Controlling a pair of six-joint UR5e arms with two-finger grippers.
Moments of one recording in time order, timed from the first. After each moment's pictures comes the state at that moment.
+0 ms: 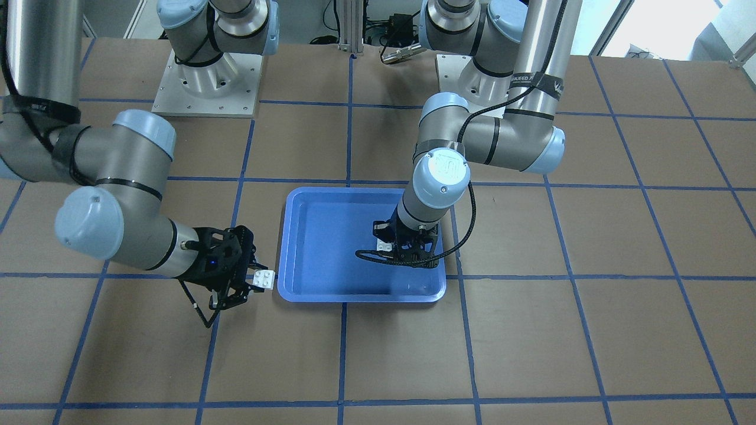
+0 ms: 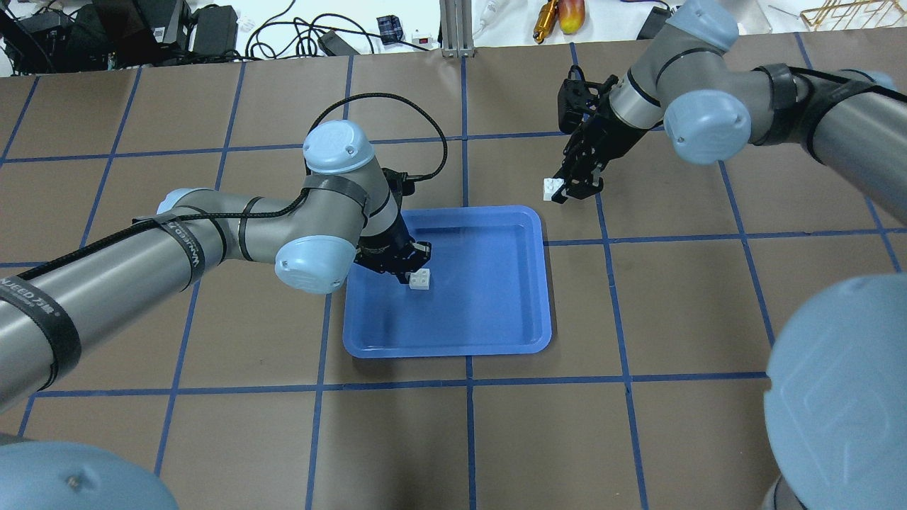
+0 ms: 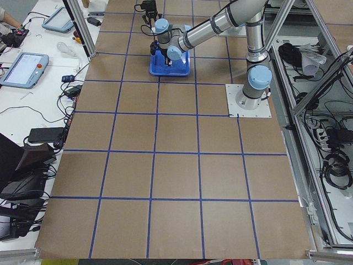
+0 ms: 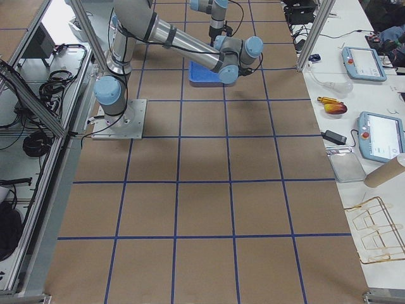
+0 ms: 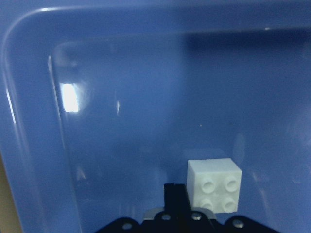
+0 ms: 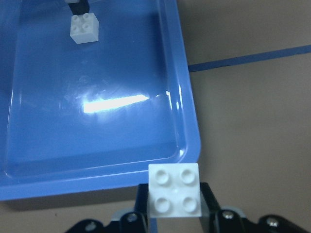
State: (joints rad) left arm -1.77 -1.97 -1.89 -0.94 1.43 -0.13; right arm 1.53 -1.17 1.72 -2.02 -1.12 -1.50
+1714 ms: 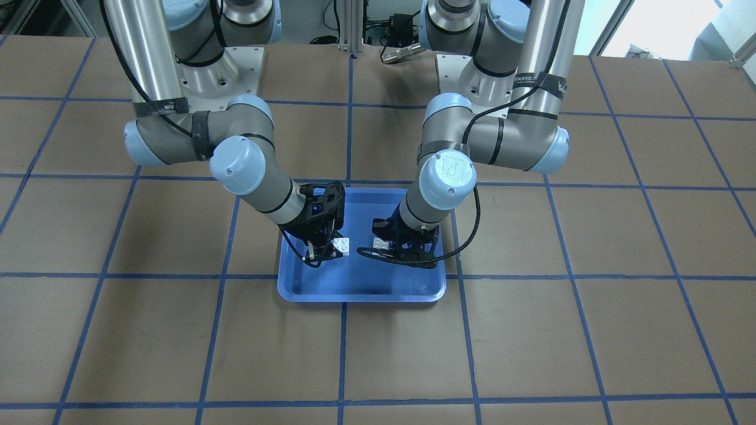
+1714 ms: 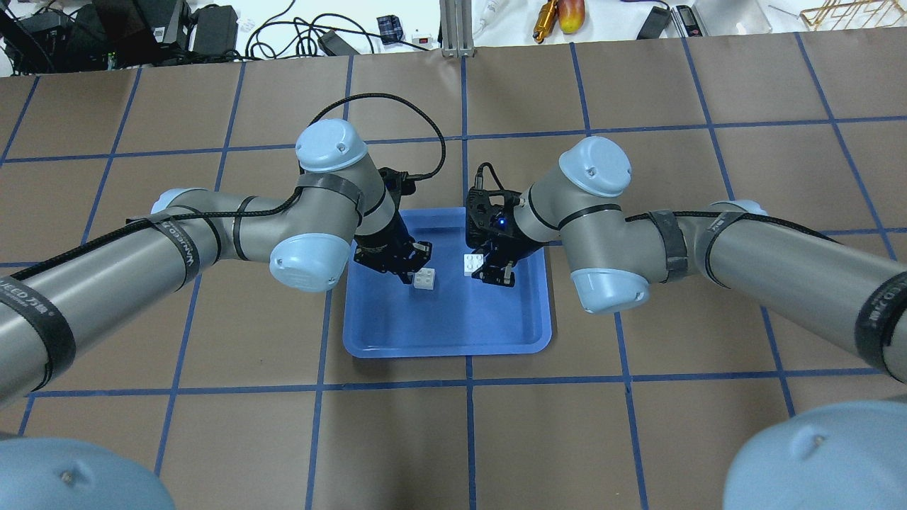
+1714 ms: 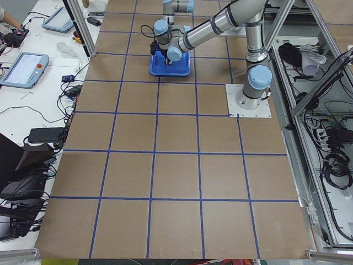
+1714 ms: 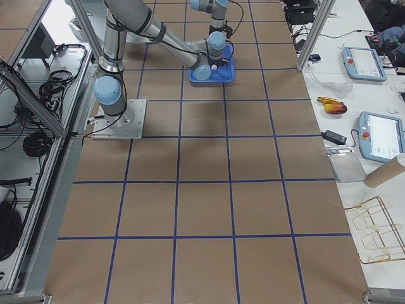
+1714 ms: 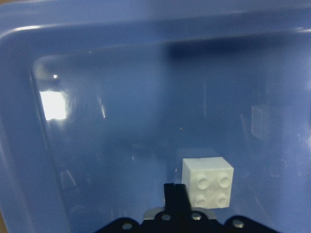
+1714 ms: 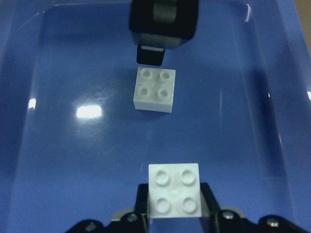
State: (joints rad) left arm -1.76 -1.97 -1.90 -0.95 1.39 -0.08; right arm 1.76 -1.15 2.00 -2.54 -1.10 -1.33
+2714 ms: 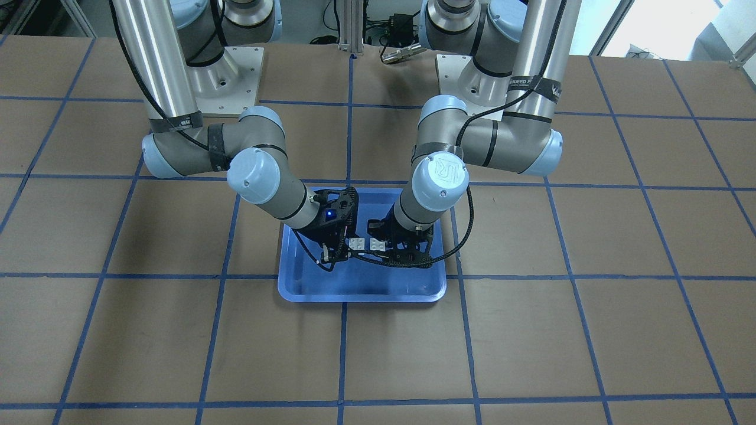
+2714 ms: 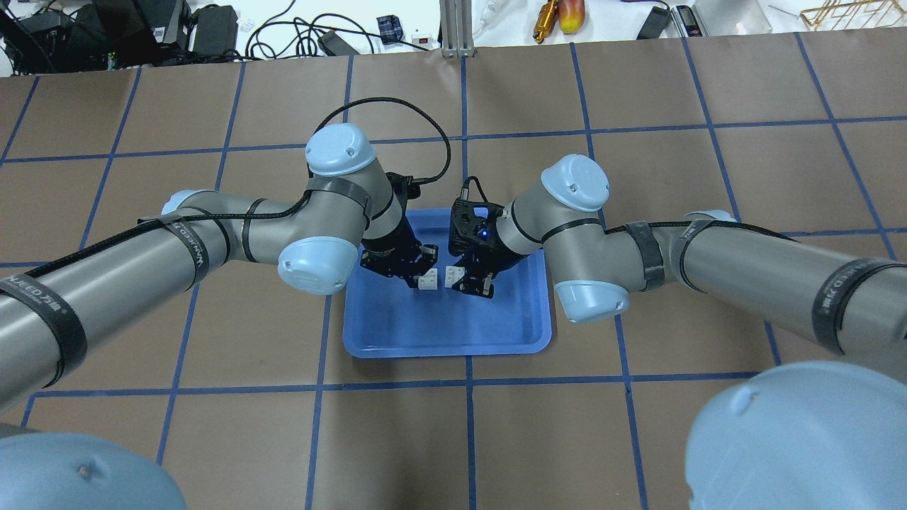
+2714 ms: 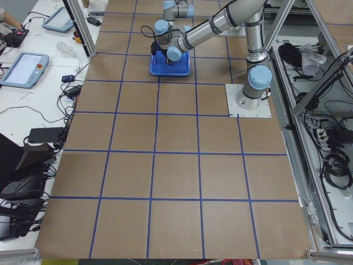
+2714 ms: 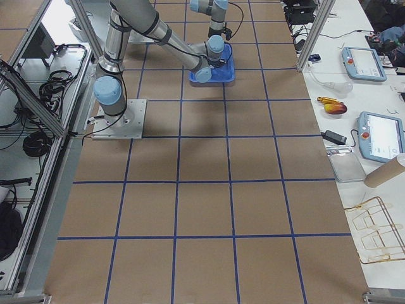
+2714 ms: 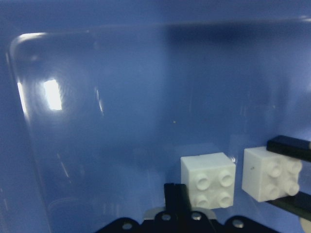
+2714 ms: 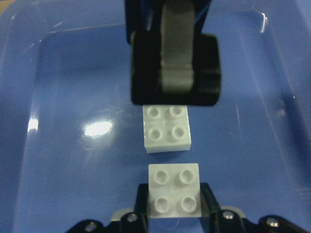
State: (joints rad) left arm -1.77 -1.98 -1.90 -0.95 1.39 -0.13; right arm 1.80 -1.09 2.00 -2.60 -1.05 -1.23
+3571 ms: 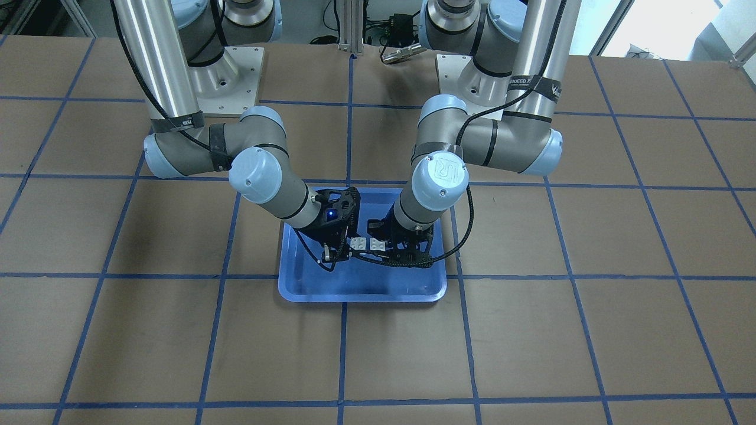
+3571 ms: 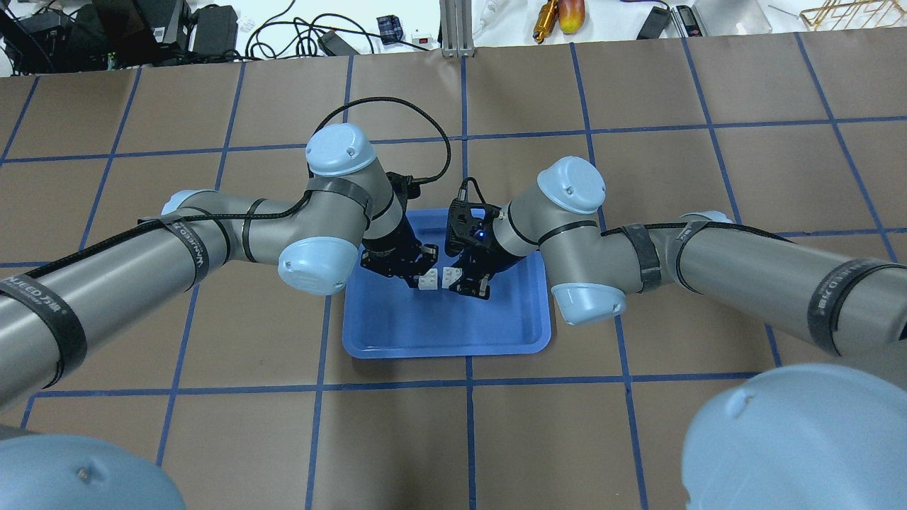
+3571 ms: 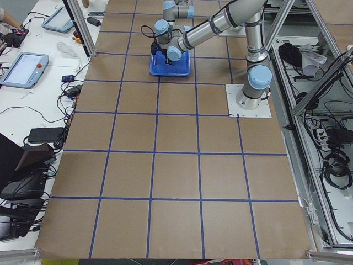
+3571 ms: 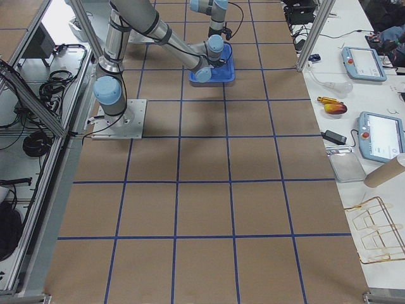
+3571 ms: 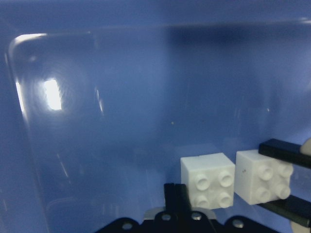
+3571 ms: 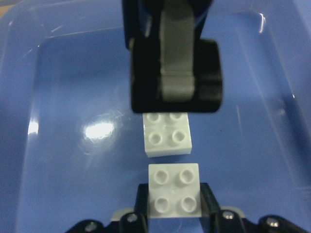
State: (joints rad) left arm -1.77 -1.98 -1.90 -0.95 1.39 -0.13; right arm 1.80 -1.09 2.00 -2.60 -1.05 -1.20
